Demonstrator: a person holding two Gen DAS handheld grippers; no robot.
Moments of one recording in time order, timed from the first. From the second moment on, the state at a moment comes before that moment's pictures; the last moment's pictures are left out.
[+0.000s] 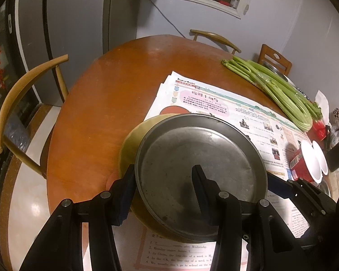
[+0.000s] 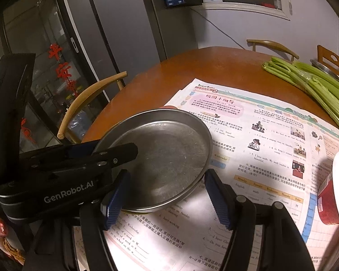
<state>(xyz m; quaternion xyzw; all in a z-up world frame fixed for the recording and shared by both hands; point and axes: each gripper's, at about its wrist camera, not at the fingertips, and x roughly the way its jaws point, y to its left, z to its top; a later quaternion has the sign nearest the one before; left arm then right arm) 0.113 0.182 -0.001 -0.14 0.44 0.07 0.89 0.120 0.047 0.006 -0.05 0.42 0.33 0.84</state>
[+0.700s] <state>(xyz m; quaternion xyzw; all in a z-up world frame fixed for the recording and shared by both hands) 0.114 0.196 -0.003 -0.16 0.42 0.04 0.89 0.120 0.054 0.005 -0.06 0.42 0.32 0.85</state>
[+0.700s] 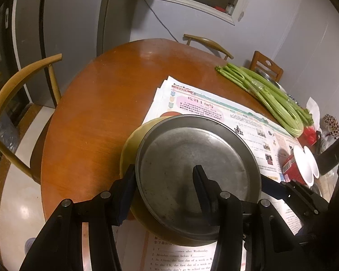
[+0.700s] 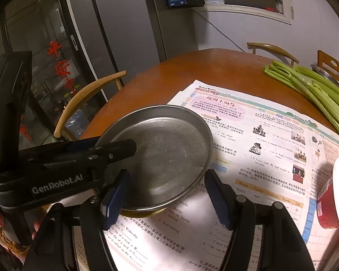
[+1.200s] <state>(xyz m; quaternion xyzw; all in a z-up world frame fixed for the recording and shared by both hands) 0.111 0.206 0.004 -0.17 0.41 0.04 0.90 0.125 0.062 0.001 -0.07 0.42 0.32 0.85</state>
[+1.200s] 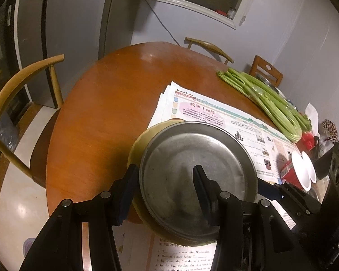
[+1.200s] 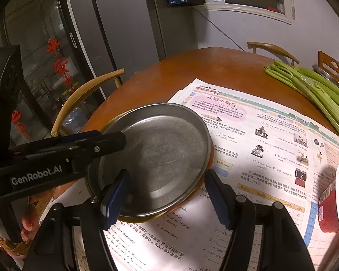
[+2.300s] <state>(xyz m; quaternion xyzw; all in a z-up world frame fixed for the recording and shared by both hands) 0.117 0.235 -0.022 -0.22 0.44 0.05 0.87 0.133 0.018 0.003 0.01 0.42 0.29 0.86</state>
